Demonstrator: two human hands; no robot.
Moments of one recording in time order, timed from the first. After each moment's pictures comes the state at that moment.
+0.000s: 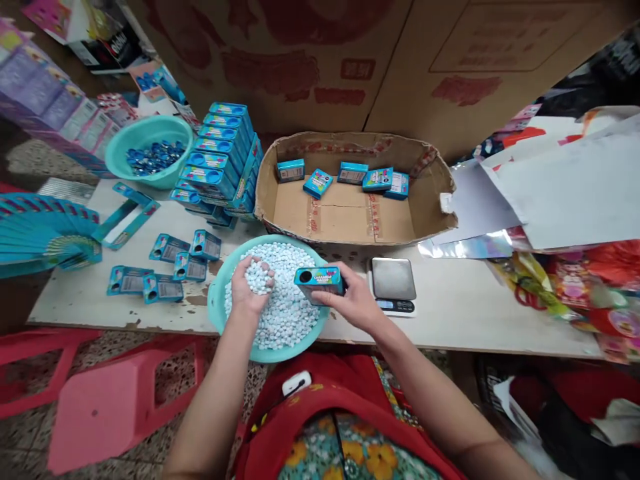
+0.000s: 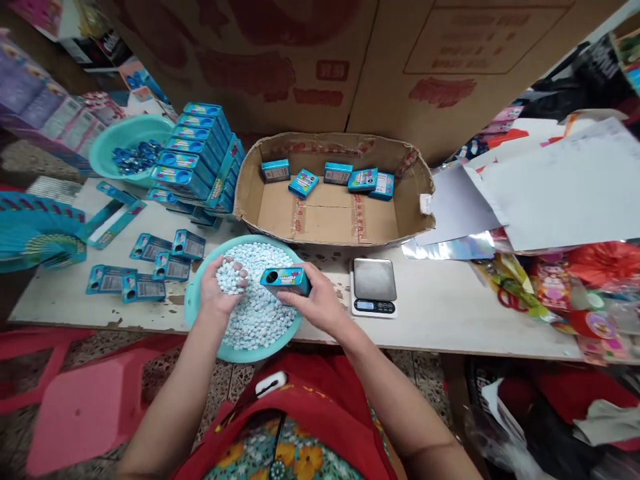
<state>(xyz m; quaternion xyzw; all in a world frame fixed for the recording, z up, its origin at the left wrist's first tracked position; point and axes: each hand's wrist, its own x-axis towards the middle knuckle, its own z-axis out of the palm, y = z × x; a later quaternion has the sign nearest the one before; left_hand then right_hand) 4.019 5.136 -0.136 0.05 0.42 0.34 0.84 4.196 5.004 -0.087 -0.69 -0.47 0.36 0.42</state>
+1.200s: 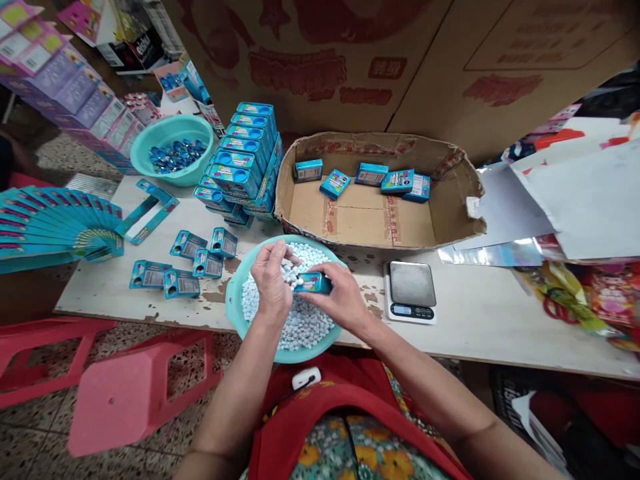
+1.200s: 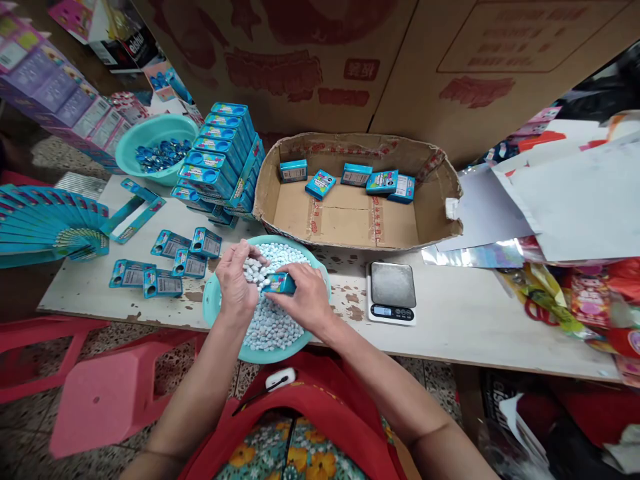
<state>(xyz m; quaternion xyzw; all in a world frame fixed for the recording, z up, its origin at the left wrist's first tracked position) 4.044 5.131 -0.096 0.31 0.44 0.52 0.67 4.143 5.047 -0.097 -0.71 -0.55 0.24 0.36</state>
